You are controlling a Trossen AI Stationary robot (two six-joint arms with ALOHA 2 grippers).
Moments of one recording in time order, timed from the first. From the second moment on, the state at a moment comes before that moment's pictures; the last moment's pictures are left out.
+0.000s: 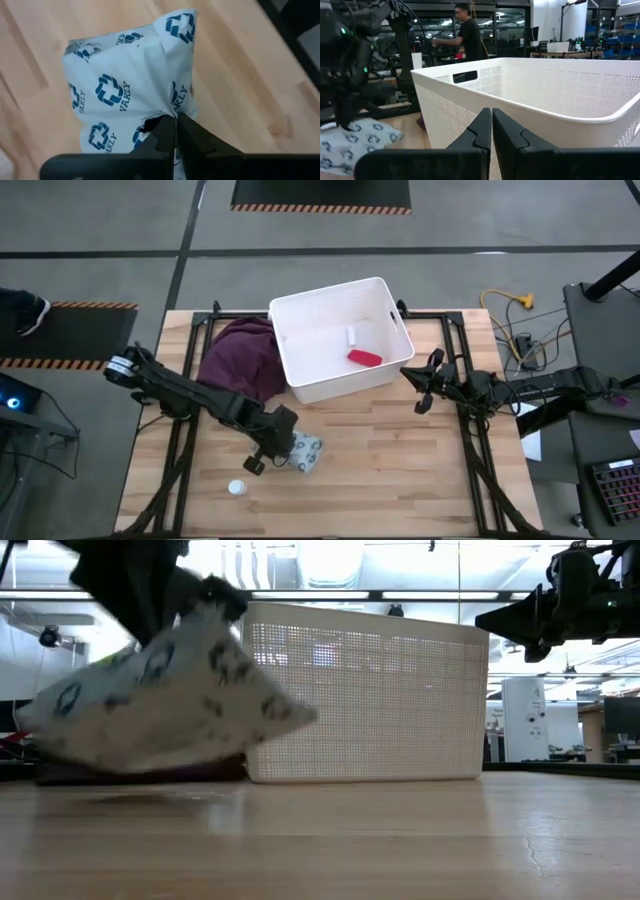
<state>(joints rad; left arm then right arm) -0.33 1.48 1.08 -0.62 0.16 0.14 0.06 0.42 0.01 0.53 0.43 0.05</state>
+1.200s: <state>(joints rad) 0.04 1.49 1.76 -0.80 -0.11 0.35 0.07 0.42 0.01 0.53 0.43 0.05</state>
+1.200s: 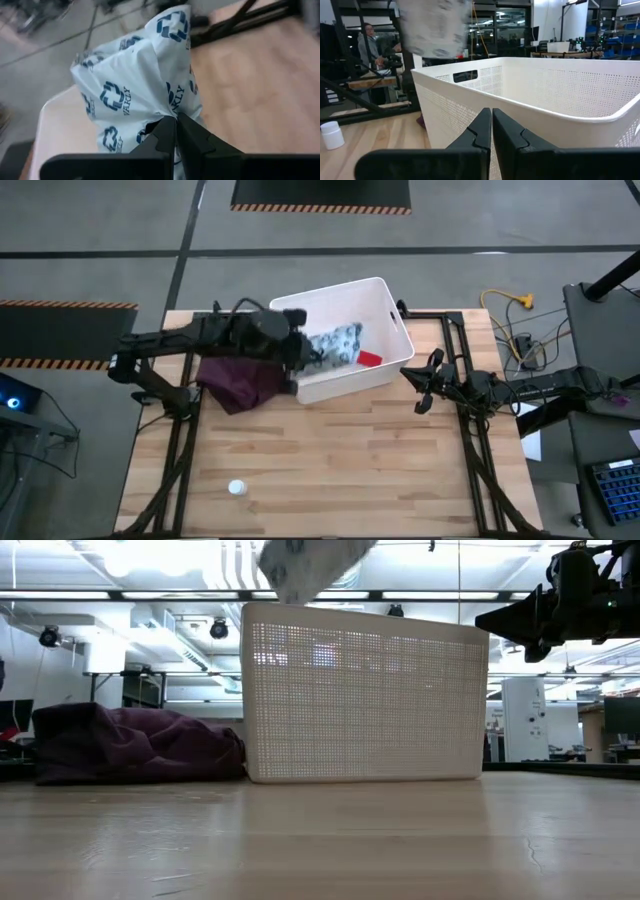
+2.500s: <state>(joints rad) 0.37 1.49 1.15 -0.24 -0.11 0.49 0.07 0.42 0.01 0.53 0.43 0.05</state>
